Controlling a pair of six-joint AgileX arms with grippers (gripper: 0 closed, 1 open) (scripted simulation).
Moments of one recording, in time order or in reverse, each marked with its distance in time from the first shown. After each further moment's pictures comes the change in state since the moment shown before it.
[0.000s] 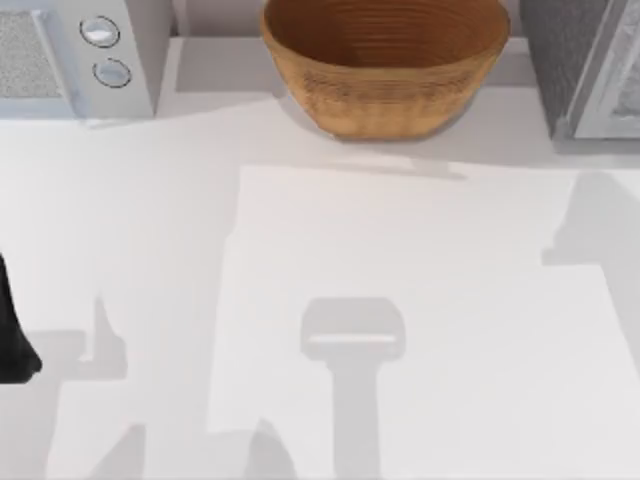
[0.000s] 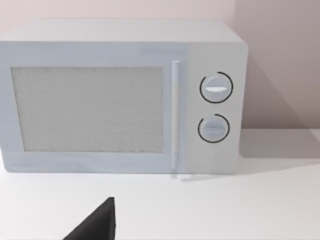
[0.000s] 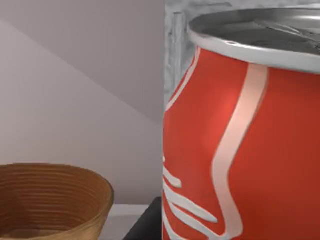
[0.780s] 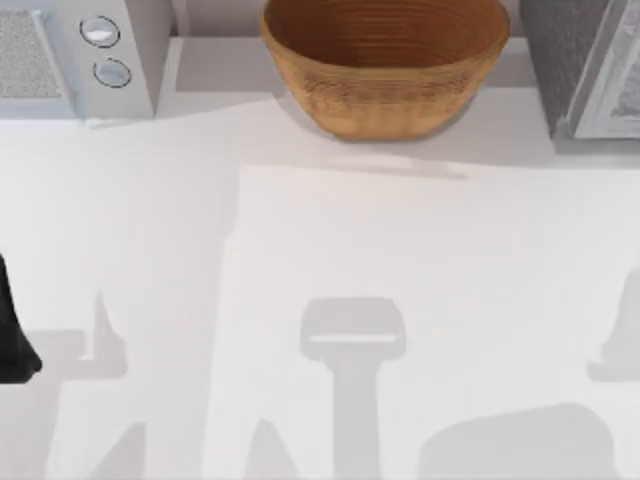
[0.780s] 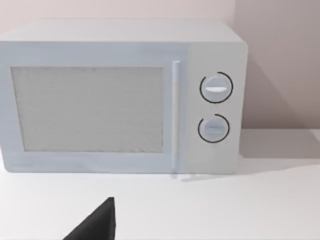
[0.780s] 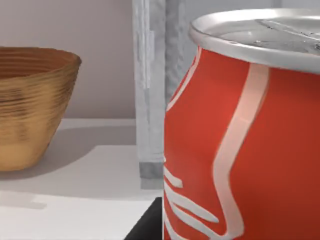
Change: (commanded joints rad) left arm 0.000 0.000 0.000 0.000 0.000 0.000; right arm -0.117 -0.657 -0.974 0.384 -0.089 -0.009
